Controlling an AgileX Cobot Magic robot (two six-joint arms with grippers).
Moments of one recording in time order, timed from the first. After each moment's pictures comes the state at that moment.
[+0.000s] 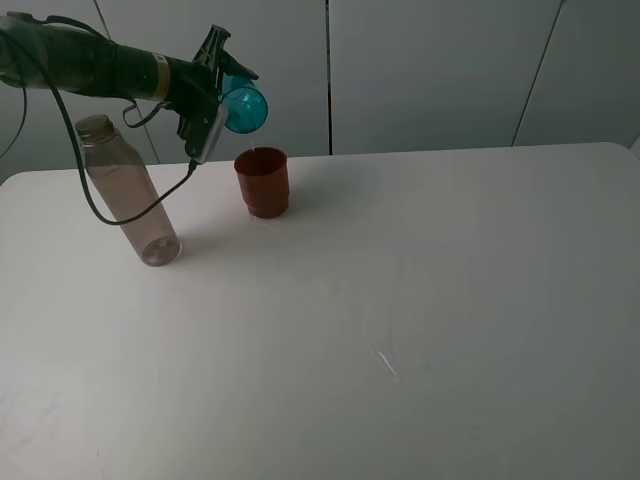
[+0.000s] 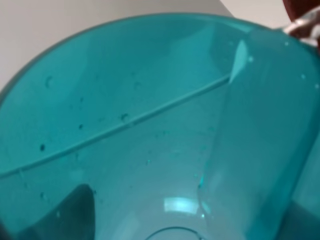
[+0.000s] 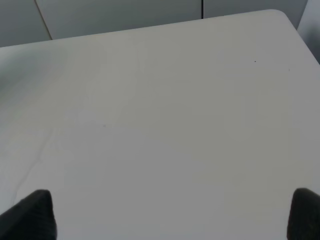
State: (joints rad) left arm -0.14 2.29 -1.76 1.75 -0.57 0.32; right arm -0.03 0.00 -0.50 -0.01 1.11 0.10
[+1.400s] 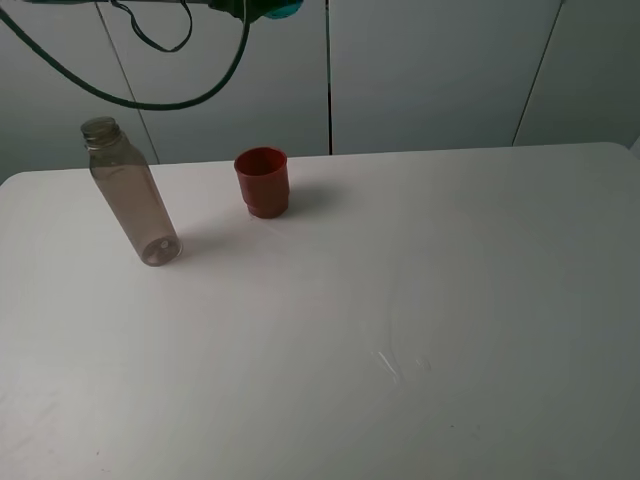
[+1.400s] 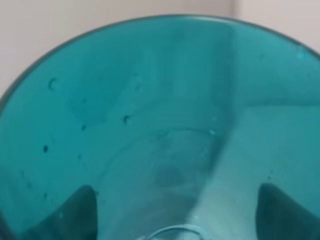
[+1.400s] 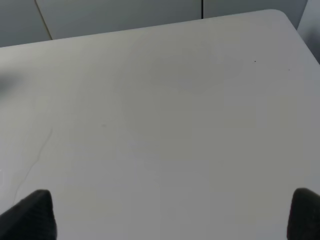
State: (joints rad) left arm -0.23 2.06 -1.76 1.60 -0.88 -1.26; right arm -0.03 0.00 -0.50 -0.01 1.11 0.10
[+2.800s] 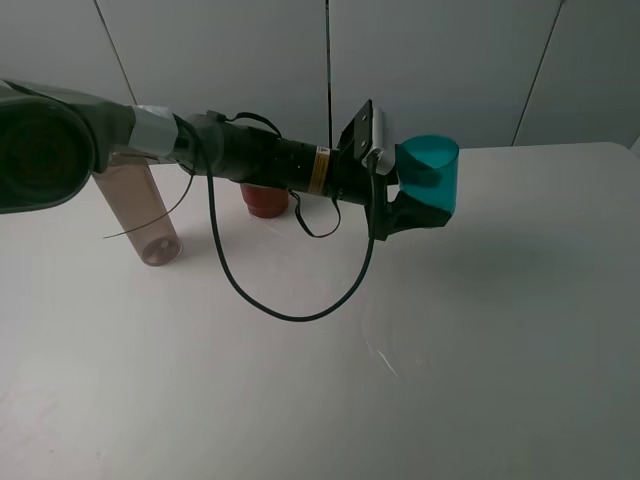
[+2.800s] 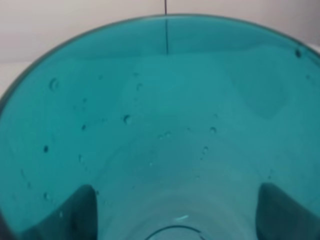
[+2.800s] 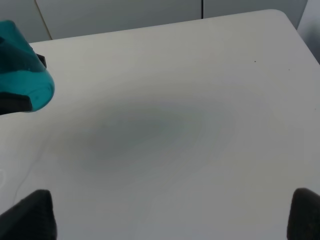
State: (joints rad) left arm -0.56 2.50 -1.76 1.45 -1.07 -0.87; right arm -0.03 0.00 -0.50 -0.01 1.11 0.10
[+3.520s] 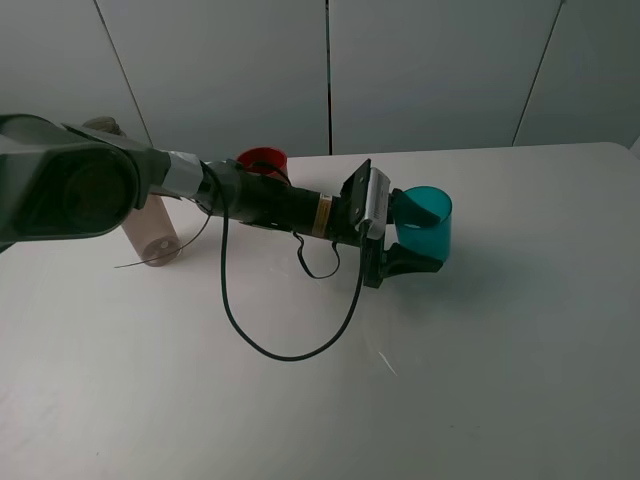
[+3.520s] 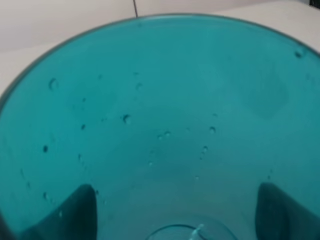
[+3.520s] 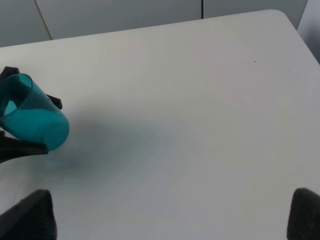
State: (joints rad) left arm -0.57 2.63 -1.76 1.42 -1.12 -0.65; right arm -0.03 0.00 -0.50 -0.01 1.11 0.10
